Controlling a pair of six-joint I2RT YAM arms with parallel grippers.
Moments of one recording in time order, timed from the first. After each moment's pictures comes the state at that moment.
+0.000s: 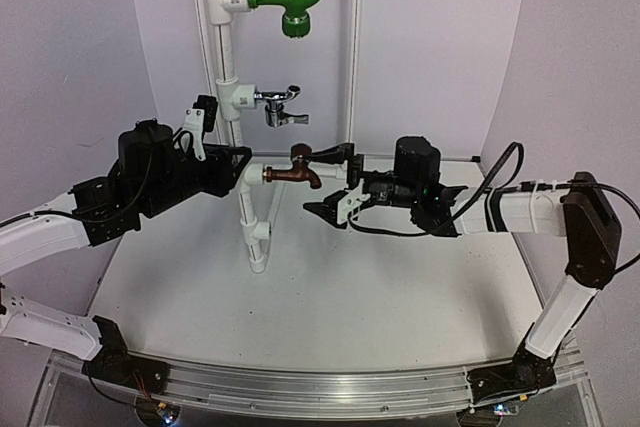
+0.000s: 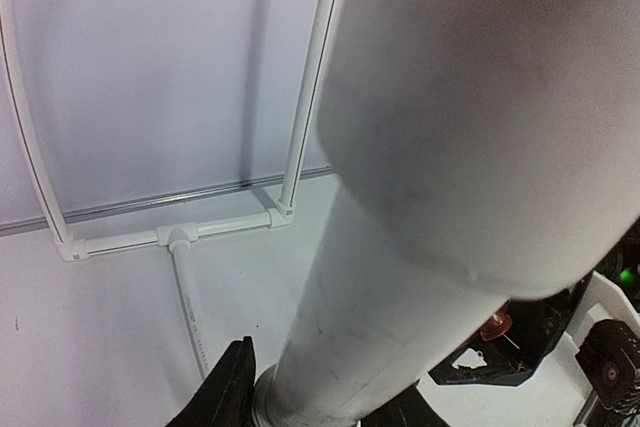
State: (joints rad) left arm -0.89 1.09 0.97 -0.06 -0.26 -0.28; right arm 0.77 1.71 1.11 0.57 -0.61 -1.31
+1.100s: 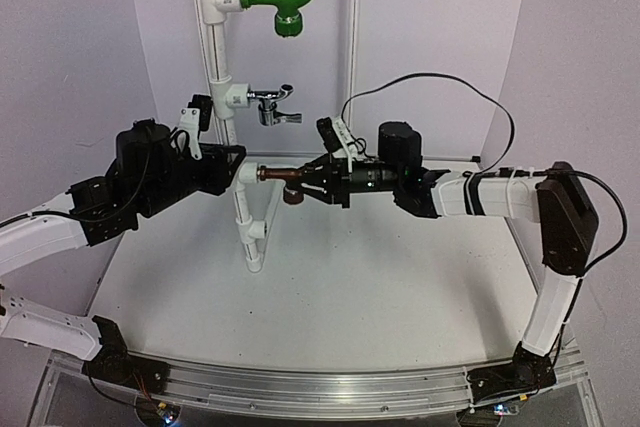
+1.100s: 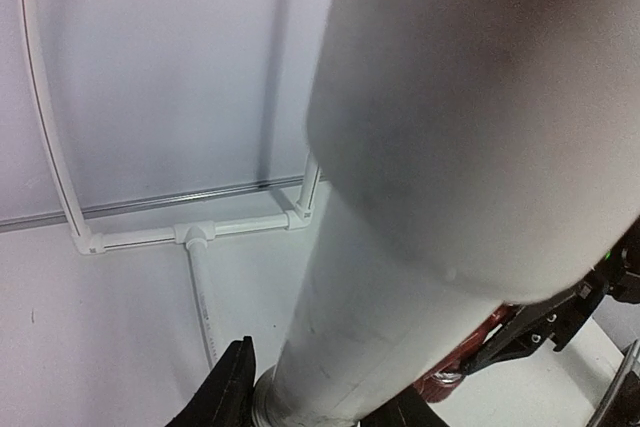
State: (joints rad) left arm -0.89 1.08 0.97 -0.08 -0.30 -0.28; right arm 0.75 1.87 1.32 0.49 -0.85 0.07
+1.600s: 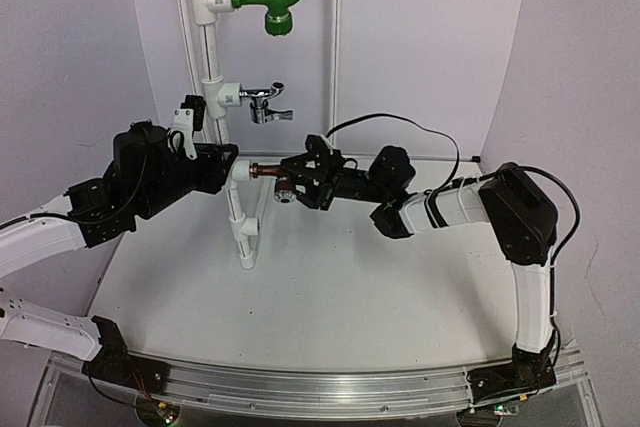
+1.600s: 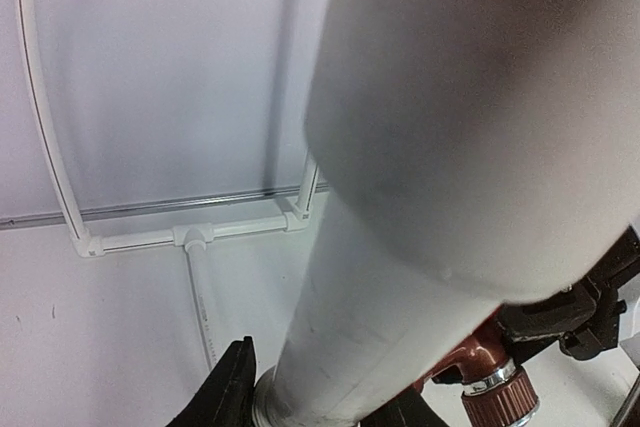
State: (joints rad) left arm -0.87 1.07 0.96 -0.08 -0.36 -0.28; right arm 0.76 2.11 1.35 1.18 -0.89 1.73
